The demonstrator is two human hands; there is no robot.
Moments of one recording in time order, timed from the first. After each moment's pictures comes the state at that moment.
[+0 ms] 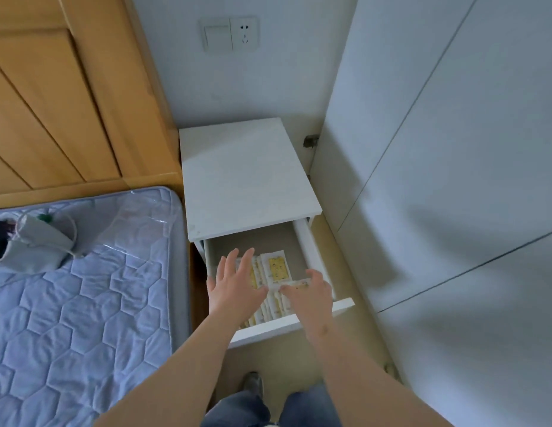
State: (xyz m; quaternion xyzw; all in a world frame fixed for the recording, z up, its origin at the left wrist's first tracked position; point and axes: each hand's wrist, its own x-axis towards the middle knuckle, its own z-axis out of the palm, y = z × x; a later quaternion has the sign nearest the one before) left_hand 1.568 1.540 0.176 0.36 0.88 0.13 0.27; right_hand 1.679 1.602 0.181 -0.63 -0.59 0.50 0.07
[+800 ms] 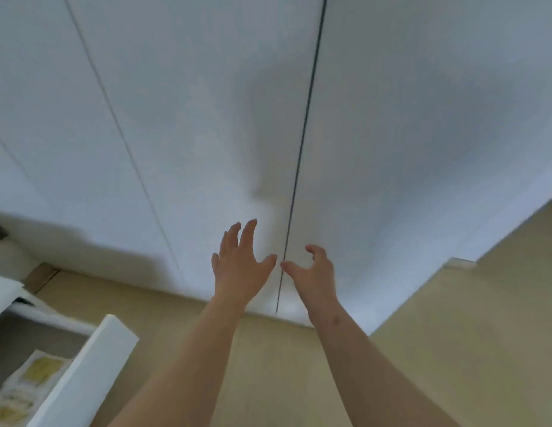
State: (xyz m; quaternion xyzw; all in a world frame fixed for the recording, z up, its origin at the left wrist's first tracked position) left_hand 2.034 1.503 0.272 0.77 0.55 0.16 0.29; right_hand 2.136 1.438 0.261 -0.77 -0.27 0.34 0.47
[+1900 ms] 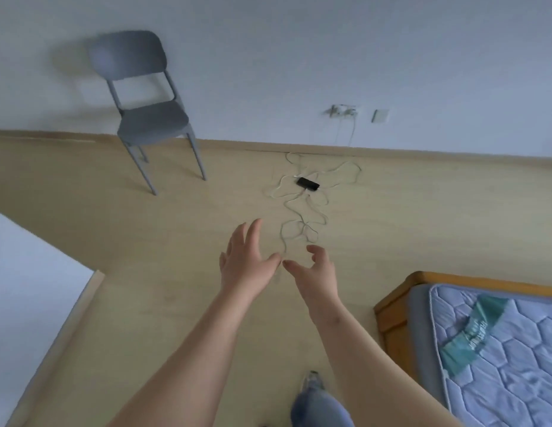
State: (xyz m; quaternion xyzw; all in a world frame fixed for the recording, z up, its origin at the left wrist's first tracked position) left_hand 2.666 0.967 0.243 0.92 -0.18 -0.19 0.28; right_hand 2.586 0.883 0.231 -0.66 0.44 -0.07 0.60
